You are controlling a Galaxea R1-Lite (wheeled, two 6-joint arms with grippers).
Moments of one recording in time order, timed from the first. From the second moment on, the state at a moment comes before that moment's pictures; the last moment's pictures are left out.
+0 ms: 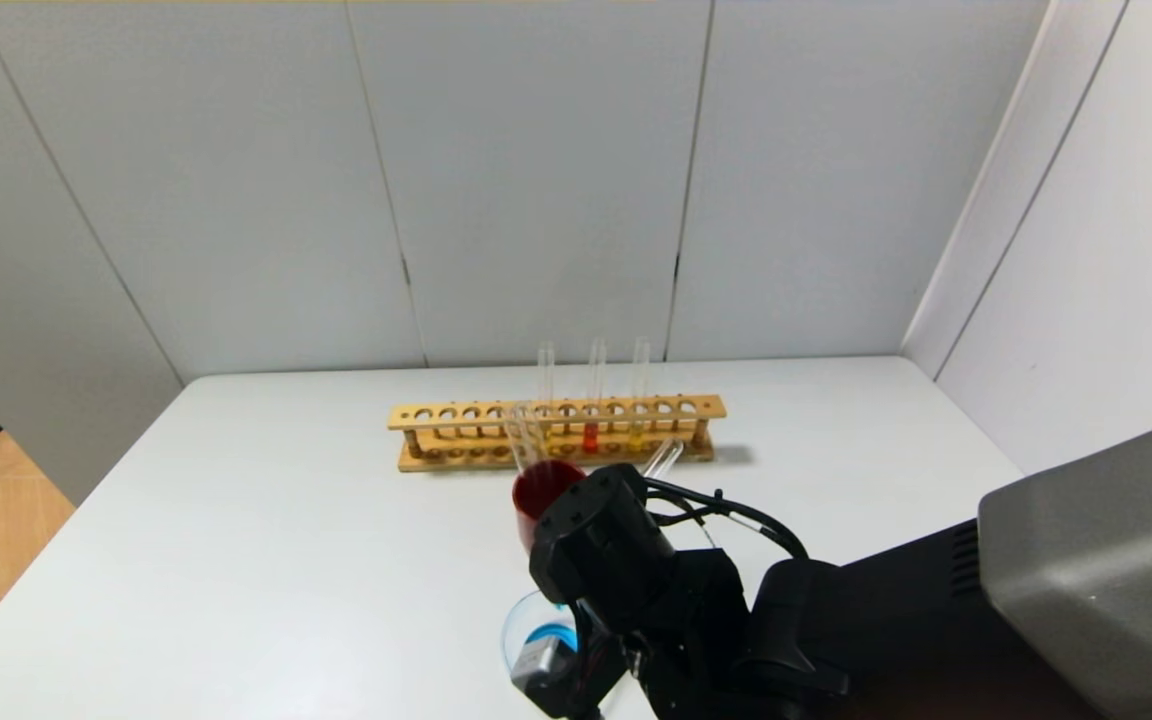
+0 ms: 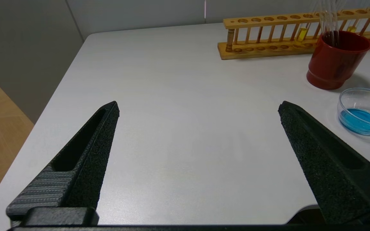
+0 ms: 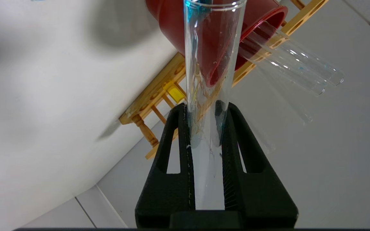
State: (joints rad) left arm 0.00 0.00 0.00 0.00 -0.01 0.02; right arm 1.00 2.10 -1.05 -0.32 -0.61 -1.73
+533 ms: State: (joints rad) left arm 0.00 0.00 0.00 0.00 -0.02 0.02; right arm 1.01 2.09 -1.05 -0.32 -0.67 -1.80
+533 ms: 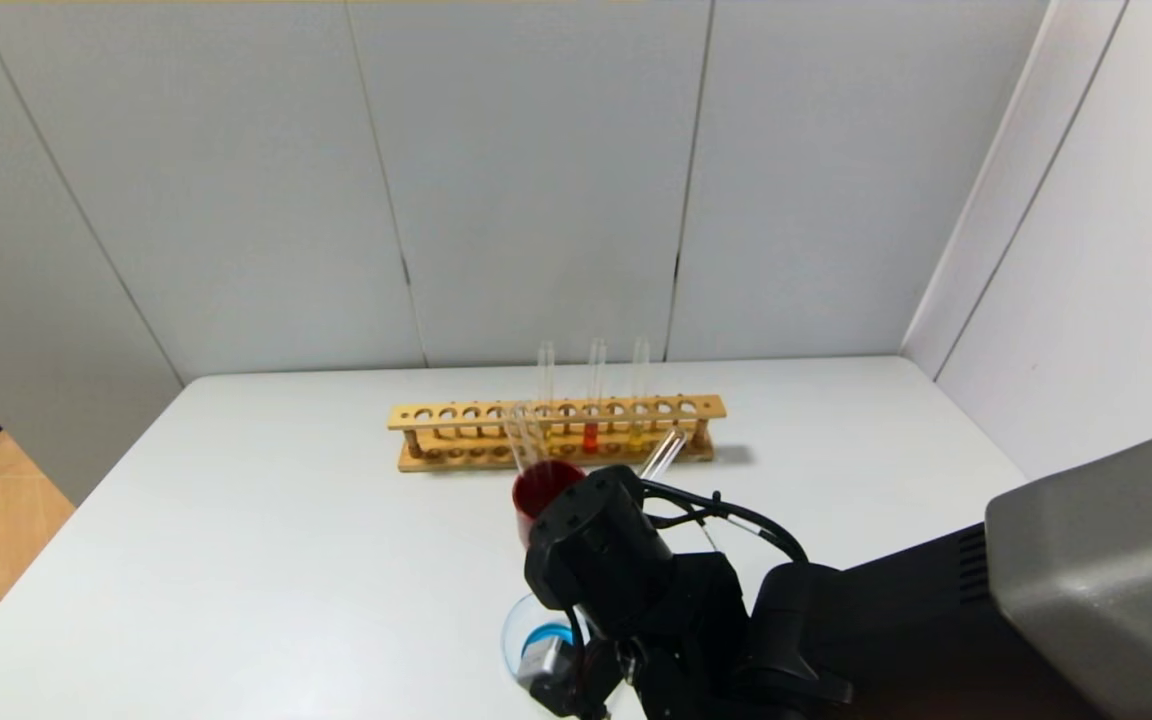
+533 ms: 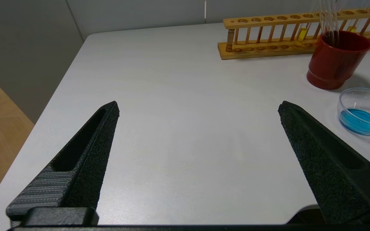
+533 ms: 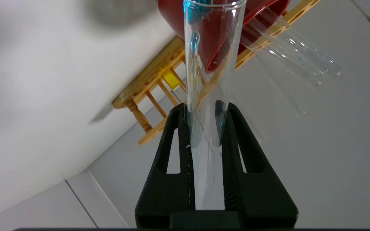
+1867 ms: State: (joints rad) left arm 0.00 0.00 0.00 0.00 -0.02 0.02; right arm 1.01 2.06 -1.06 -0.37 -0.50 -1.14
